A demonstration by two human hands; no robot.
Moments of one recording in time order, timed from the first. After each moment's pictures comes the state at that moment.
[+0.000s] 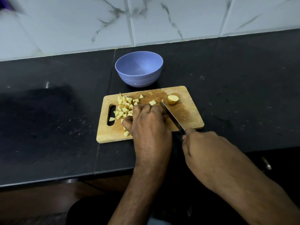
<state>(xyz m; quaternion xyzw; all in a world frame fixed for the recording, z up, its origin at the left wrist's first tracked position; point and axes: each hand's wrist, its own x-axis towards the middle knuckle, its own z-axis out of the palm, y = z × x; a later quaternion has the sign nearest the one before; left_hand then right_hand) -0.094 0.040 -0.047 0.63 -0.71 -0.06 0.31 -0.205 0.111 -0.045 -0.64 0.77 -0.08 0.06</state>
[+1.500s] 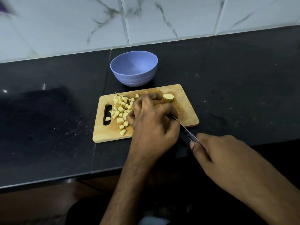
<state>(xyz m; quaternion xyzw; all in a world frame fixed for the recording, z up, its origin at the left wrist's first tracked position) -0.087 0.038 -0.045 0.49 -0.79 -0.18 0.33 -0.220 0.138 -0.008 -0.63 0.76 -0.07 0.11</state>
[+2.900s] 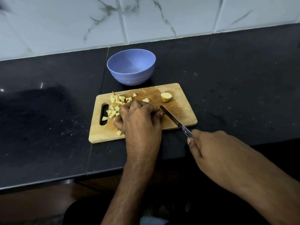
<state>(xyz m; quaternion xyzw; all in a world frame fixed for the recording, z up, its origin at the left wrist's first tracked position) -0.089 0.030 -0.048 0.63 -0.70 -0.15 0.31 -0.220 0.124 -0.007 -0.64 0.76 -0.01 0.14</state>
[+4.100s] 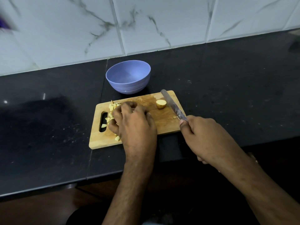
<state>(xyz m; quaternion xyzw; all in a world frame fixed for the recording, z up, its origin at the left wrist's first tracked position) -0.096 0.027 -0.049 0.67 -0.67 -0.04 0.32 -0.235 0.094 -0.018 -0.60 0.77 -0.16 0.15</state>
